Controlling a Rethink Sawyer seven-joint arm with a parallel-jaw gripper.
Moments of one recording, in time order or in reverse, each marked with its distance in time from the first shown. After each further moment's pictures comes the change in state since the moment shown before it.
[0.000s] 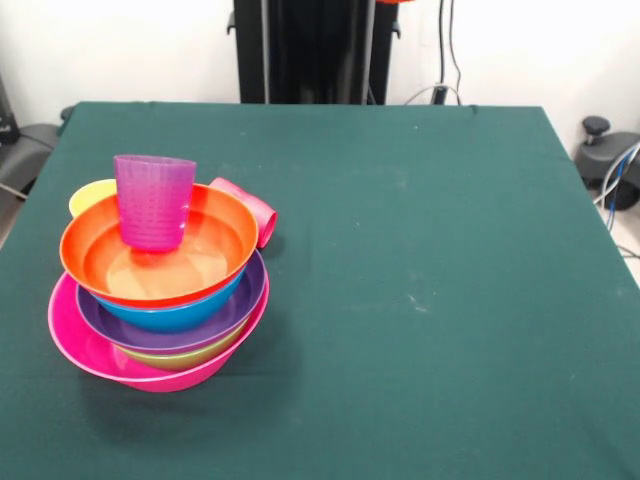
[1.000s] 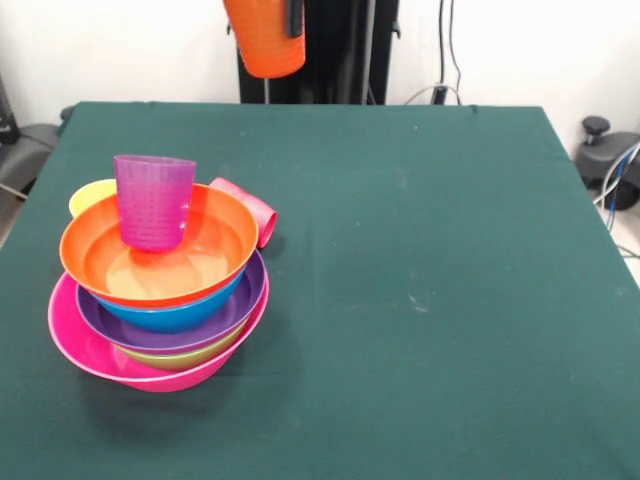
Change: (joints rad) arm -0.279 -0.012 0.175 0.243 -0.135 -0.207 0.000
